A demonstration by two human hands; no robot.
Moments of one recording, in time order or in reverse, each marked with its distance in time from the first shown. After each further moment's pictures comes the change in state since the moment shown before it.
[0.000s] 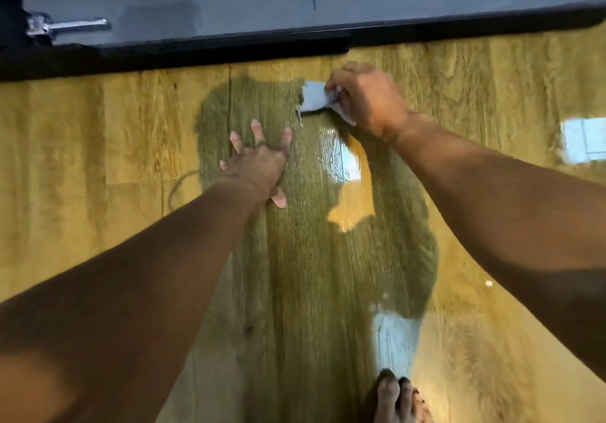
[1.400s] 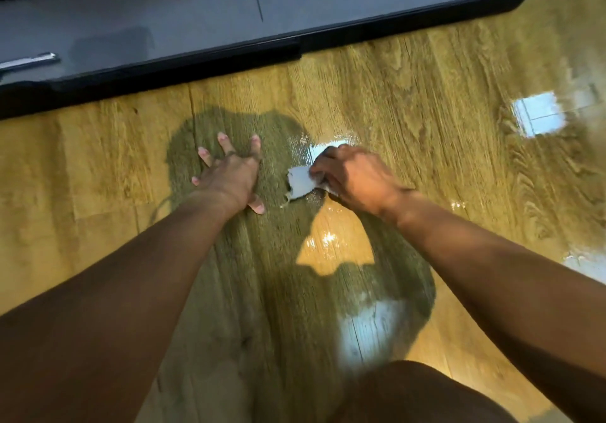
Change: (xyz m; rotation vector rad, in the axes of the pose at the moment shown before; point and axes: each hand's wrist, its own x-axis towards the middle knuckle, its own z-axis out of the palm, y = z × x) left_hand 0.003 -0.001 0.004 0.004 0.058 0.027; right_hand -0.120 -0.033 0.018 -0.006 -0.088 -0.028
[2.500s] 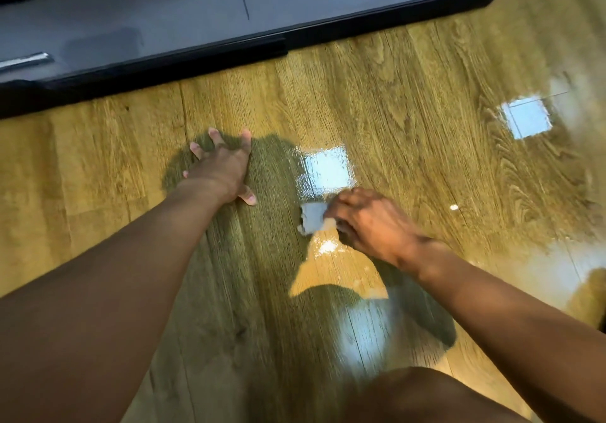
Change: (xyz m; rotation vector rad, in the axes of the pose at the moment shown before) left_hand -0.010 0.003 -0.003 0.005 0.015 0.005; right_hand -0.088 -0.024 0.020 -0.022 -0.033 0.044
